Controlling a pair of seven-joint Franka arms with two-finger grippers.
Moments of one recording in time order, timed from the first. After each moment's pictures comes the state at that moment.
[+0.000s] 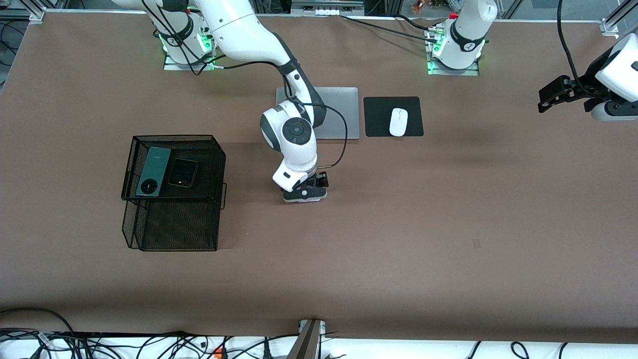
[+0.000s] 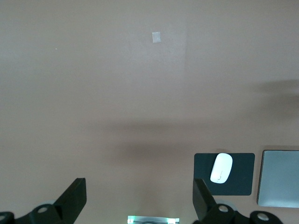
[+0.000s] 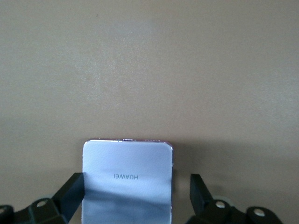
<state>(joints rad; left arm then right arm) -0.07 -0.04 0.03 -1.60 0.04 1.47 -0.07 0.98 0.90 -0.34 -1.44 0.23 2.42 0.50</state>
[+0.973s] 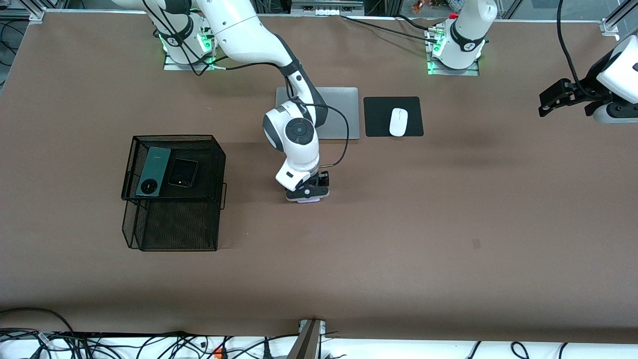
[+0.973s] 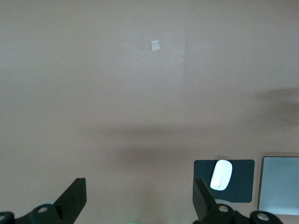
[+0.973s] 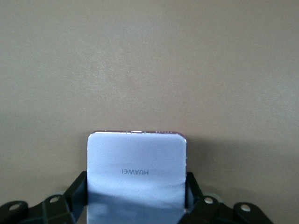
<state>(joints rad) -0.07 -0.04 0.03 -1.60 0.04 1.50 -0.06 0.98 0.92 -0.33 -1.43 0.23 2.43 0.50</state>
